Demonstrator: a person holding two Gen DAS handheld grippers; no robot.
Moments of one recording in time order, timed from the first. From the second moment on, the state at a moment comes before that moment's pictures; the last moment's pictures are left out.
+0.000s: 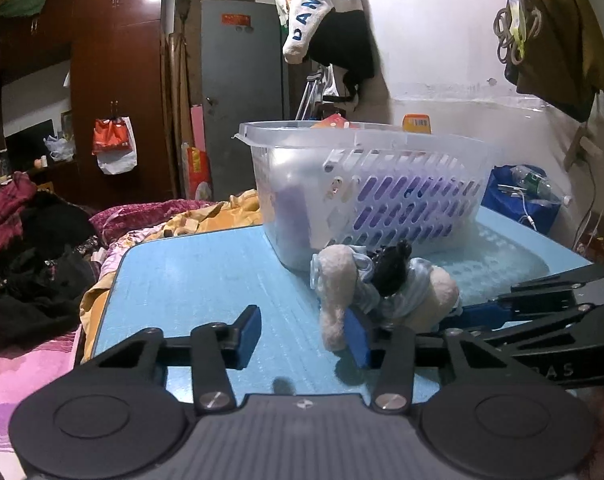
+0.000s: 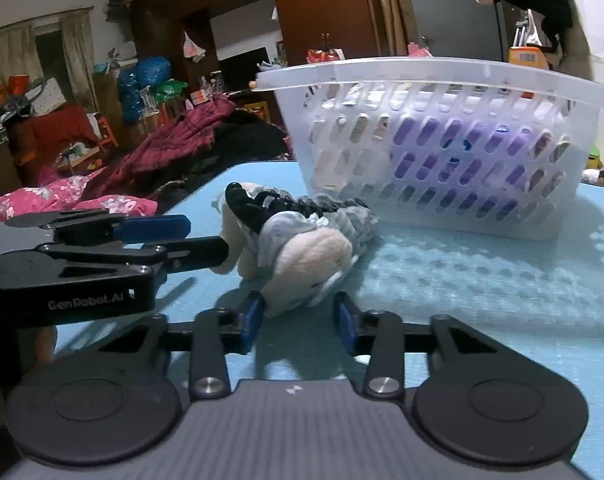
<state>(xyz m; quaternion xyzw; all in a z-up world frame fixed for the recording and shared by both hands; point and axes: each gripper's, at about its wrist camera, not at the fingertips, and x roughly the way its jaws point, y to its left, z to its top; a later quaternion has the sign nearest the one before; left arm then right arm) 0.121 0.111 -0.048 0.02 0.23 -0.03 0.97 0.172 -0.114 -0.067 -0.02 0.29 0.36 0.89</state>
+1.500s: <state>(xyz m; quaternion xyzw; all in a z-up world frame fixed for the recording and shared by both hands) 0.088 0.024 0.013 0.11 0.10 -0.08 0.99 0.159 -0.206 0.013 -0.06 0.17 0.38 0.91</state>
